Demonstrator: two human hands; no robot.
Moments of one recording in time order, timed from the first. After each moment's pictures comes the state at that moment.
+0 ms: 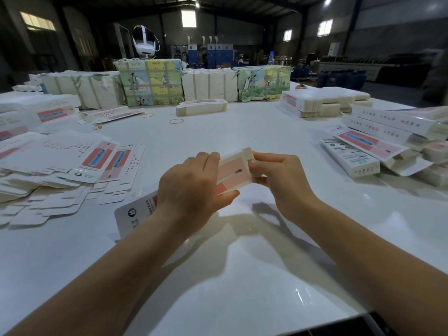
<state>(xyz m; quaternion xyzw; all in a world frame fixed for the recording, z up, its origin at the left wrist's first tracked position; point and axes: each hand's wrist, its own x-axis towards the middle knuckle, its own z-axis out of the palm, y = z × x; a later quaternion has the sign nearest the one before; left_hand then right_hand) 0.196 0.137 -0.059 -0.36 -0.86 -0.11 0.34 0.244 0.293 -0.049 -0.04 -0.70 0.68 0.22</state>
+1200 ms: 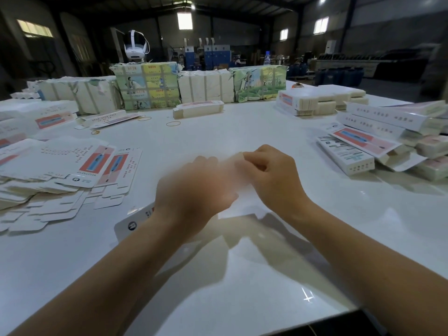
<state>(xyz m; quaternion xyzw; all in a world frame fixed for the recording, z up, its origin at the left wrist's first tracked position) 0.208 0.141 -0.052 -0.36 -0.87 -0.09 0.32 0.247 0.293 -0.051 0.00 -0.85 0.37 0.37</state>
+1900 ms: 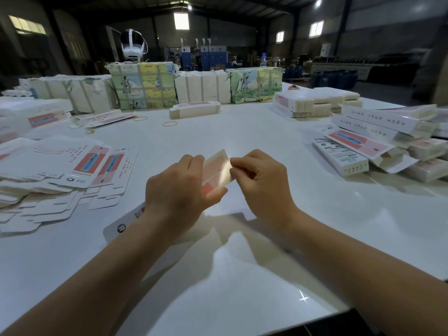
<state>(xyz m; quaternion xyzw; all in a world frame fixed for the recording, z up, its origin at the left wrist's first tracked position) 0.192 0.136 -0.058 -0.31 -0.89 -0.13 0.31 0.242 0.283 -0.064 0.02 -0.83 0.35 0.43</state>
